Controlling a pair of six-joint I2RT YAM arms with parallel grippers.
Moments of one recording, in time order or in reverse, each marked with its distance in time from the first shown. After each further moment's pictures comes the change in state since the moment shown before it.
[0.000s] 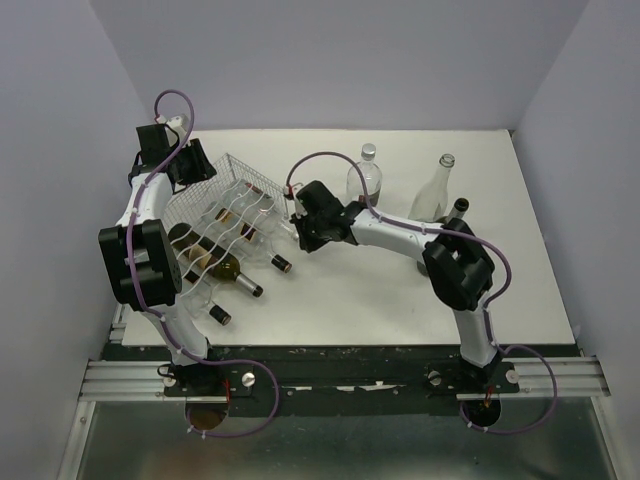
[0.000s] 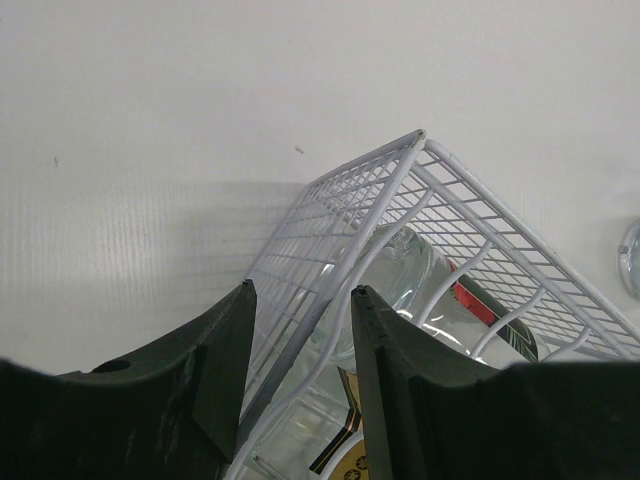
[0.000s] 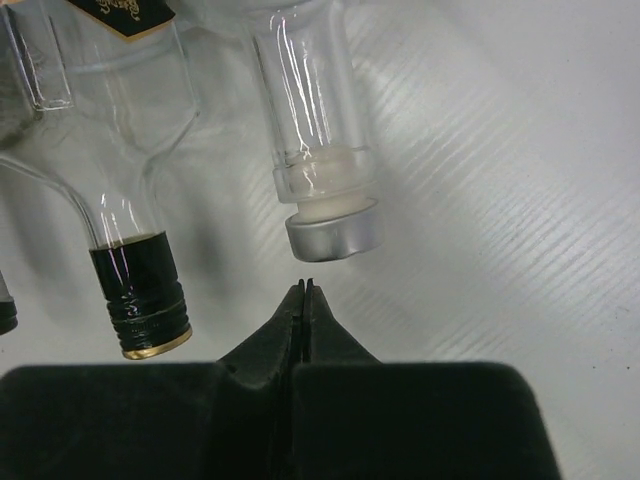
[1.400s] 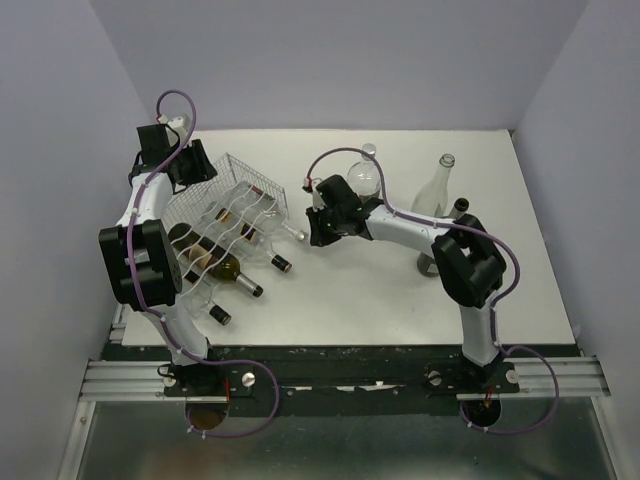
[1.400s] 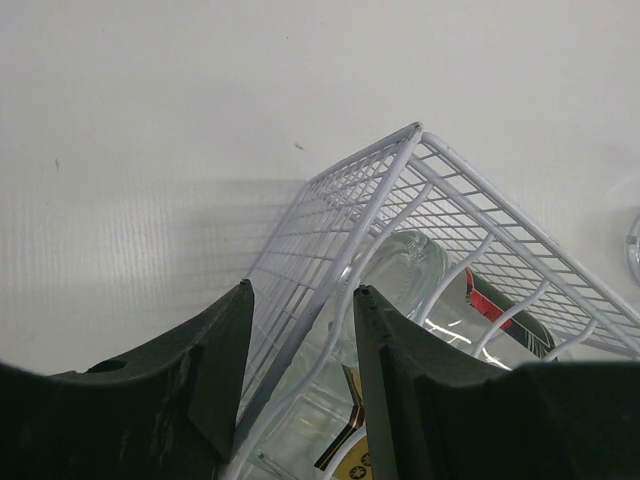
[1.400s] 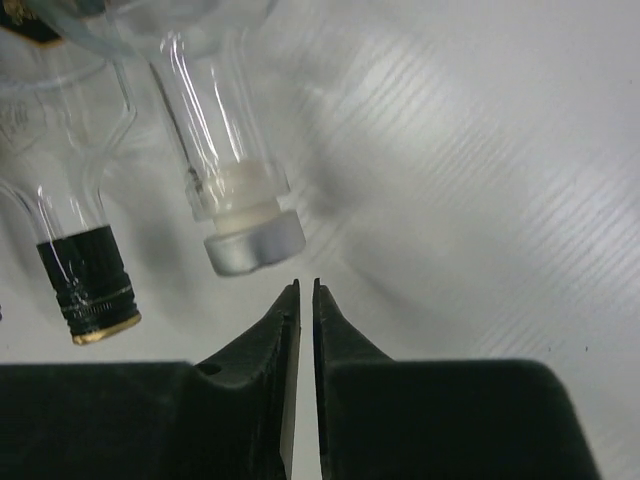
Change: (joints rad) left arm -0.002 -0.001 0.001 -0.009 0.004 0.030; right arm -0.085 -0.074 -0.141 0.073 -0.105 0.035
